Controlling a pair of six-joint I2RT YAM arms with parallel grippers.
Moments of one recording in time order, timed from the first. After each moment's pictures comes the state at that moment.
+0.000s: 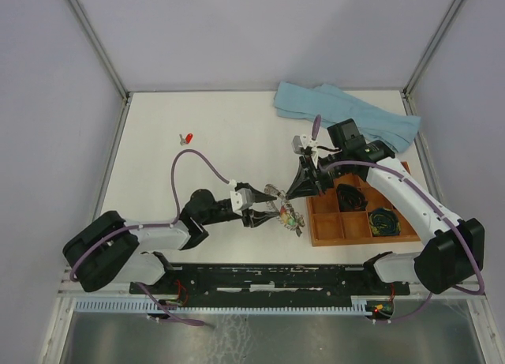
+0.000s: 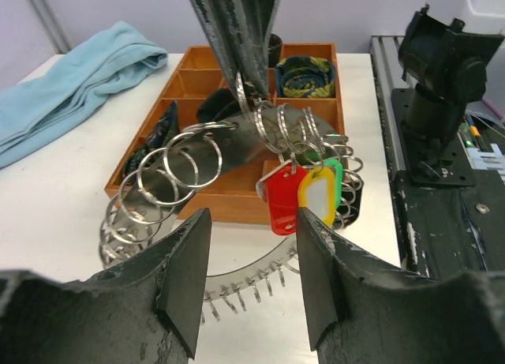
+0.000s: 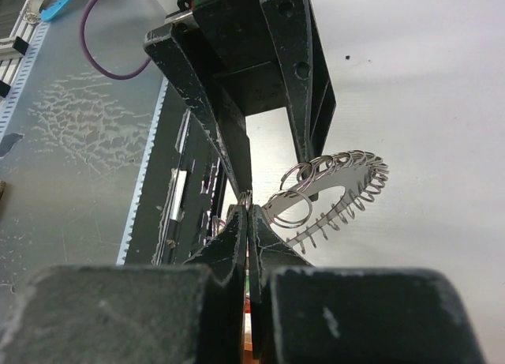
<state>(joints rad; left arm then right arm) -0.84 1.30 0.32 1.09 0.55 0.07 0.42 1.33 1.15 -0.82 -1.20 -0.68</state>
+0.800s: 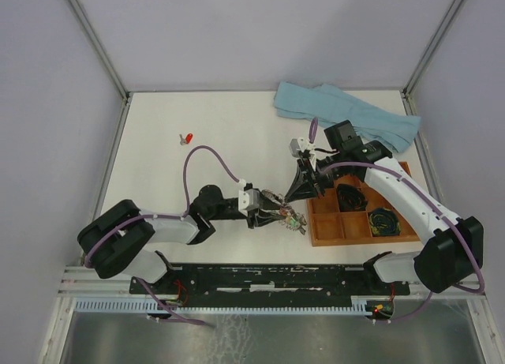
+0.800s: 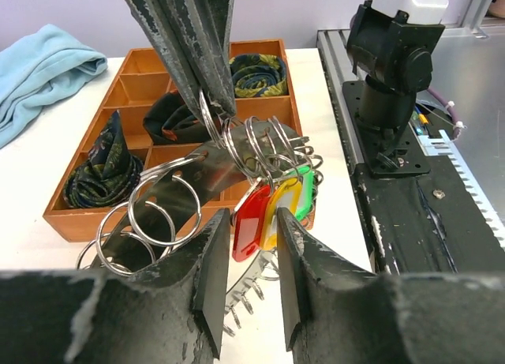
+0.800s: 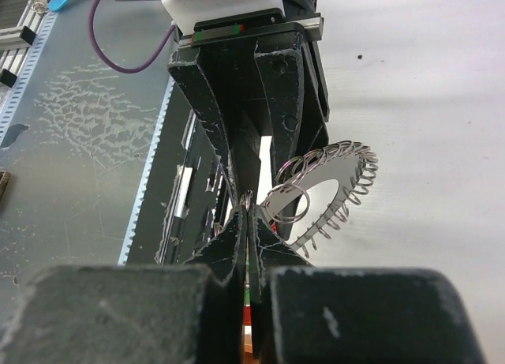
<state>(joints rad) -0.84 1.44 0.38 1.14 0.71 0.05 0.45 1.34 1.15 -0.85 -1.21 -0.72</state>
